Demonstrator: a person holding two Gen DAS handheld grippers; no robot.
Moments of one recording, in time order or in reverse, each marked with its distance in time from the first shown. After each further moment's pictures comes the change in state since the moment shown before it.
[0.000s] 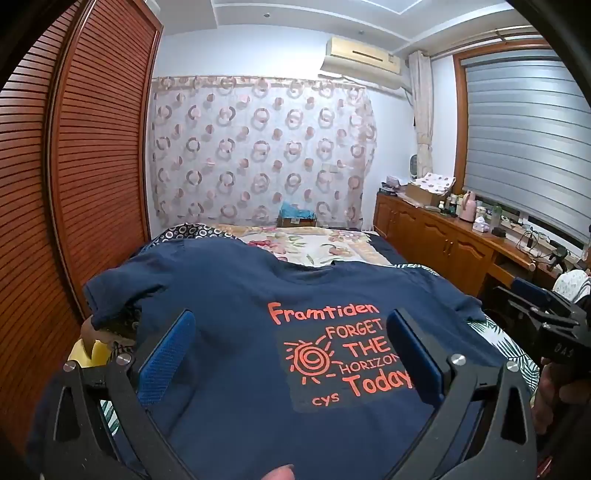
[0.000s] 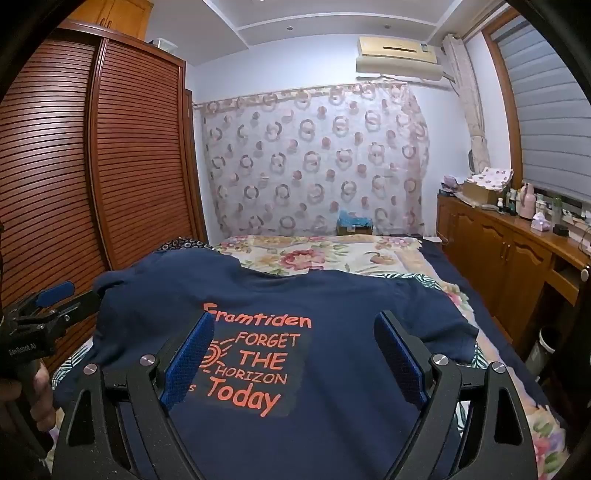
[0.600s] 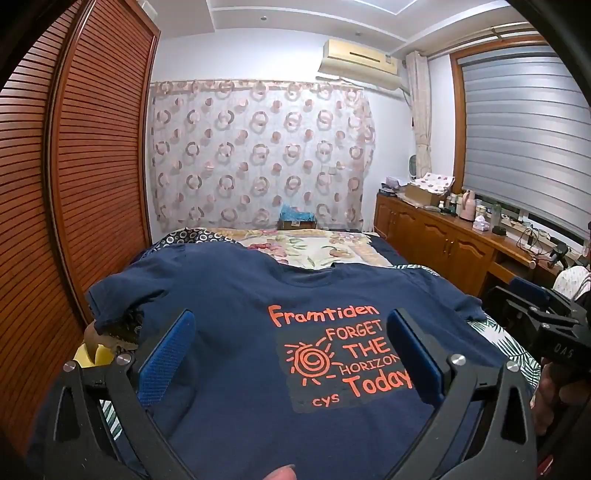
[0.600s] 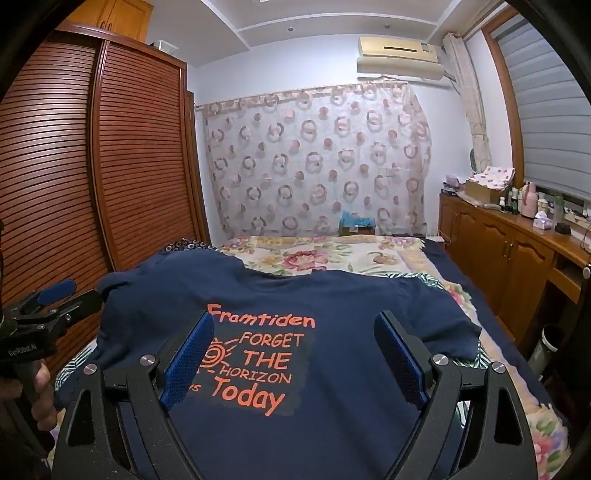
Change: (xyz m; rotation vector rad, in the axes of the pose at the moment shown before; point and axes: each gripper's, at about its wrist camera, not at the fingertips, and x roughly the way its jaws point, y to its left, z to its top) left arm -0.005 -0.001 0.003 0.016 -0.016 0.003; right arm 0.001 0.003 -0.002 0.009 0.002 0.006
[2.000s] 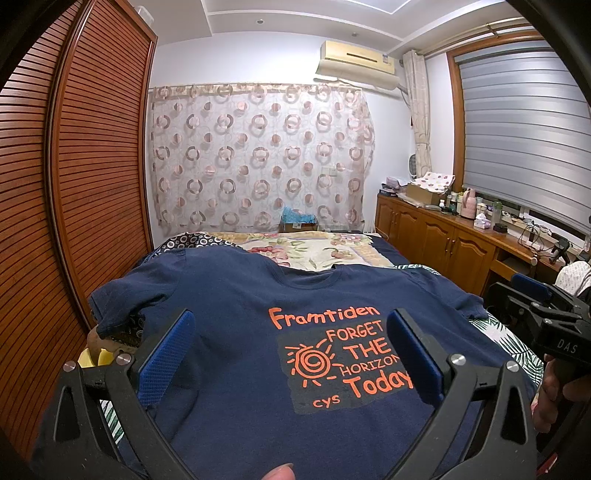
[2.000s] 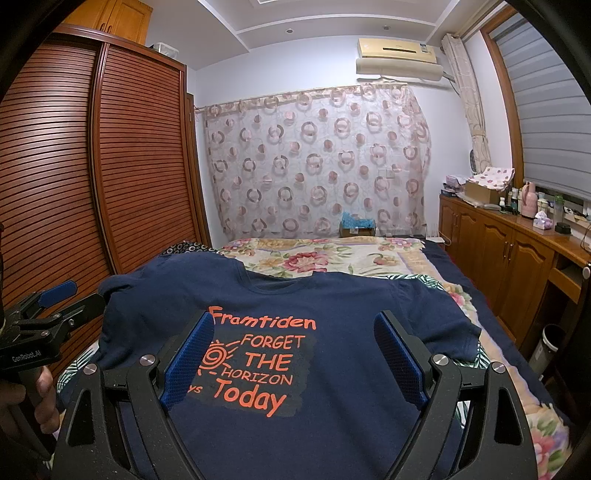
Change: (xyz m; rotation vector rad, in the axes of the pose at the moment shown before) left arm -0.002 -0.002 0.002 0.016 -0.006 0.005; right arm -0.001 -0.002 0.000 0.004 -0.005 0.006
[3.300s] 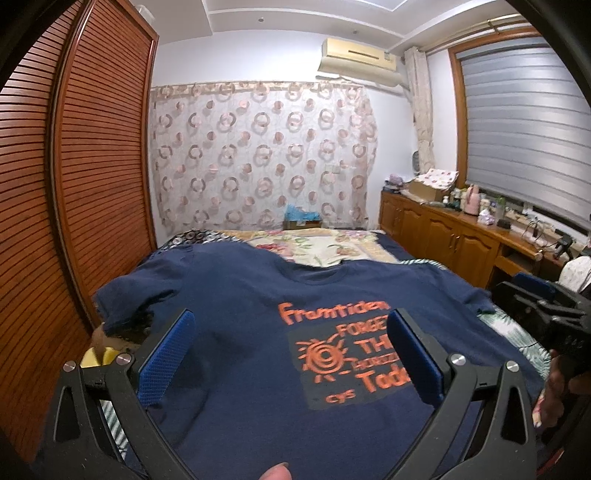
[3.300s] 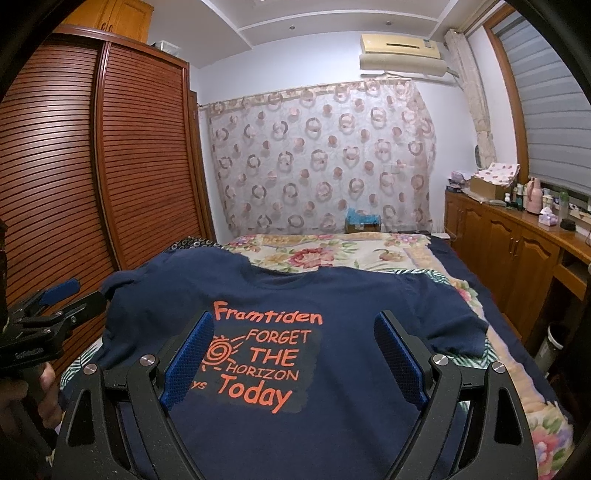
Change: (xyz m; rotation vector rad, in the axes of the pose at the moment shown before) left arm -0.002 0.007 0.006 0.016 0.016 0.031; right arm 0.006 0.005 -0.003 -0.001 0.020 0.036
